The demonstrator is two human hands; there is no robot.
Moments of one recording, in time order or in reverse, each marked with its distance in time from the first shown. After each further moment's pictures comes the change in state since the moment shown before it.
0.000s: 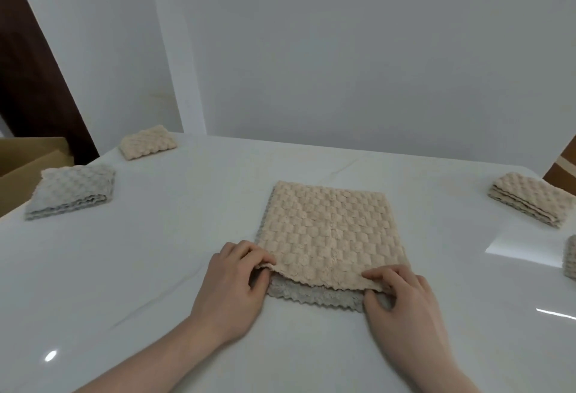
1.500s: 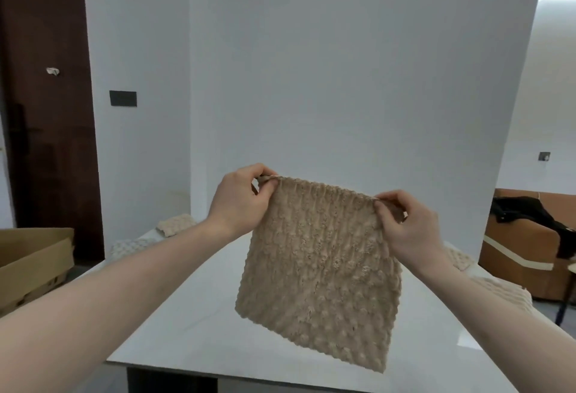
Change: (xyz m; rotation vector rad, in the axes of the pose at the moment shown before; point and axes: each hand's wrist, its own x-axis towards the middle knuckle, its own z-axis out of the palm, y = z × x) left_hand -0.012 0.152 -0.271 -0.282 0.444 0.241; right_hand -0.040 -0.157 -0.230 0.358 0.465 -0.379
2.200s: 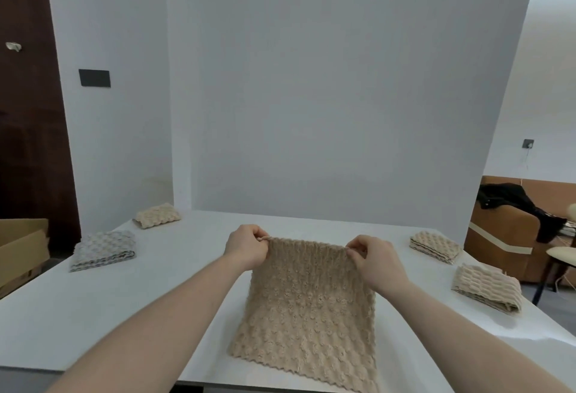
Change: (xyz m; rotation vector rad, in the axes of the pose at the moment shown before) left_hand -0.034 -0.094 0.124 0.015 -0.343 -0.602; right_hand -0.027 0.112 0.063 -0.366 -0.376 0.236
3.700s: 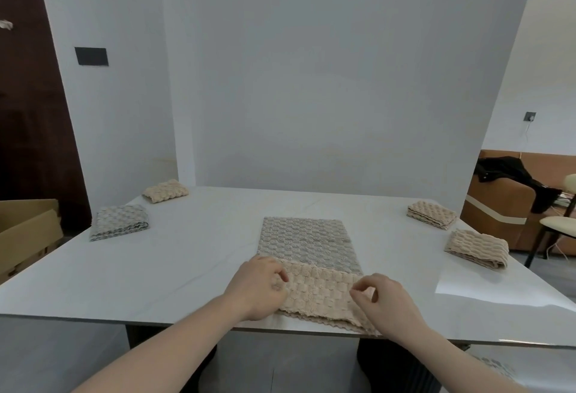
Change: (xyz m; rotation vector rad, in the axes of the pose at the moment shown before) left_hand -0.112 -0.063 0.025 0.458 -0.291 0.383; right_hand -0.139 0.034 0.025 -0.058 -0.162 0.053
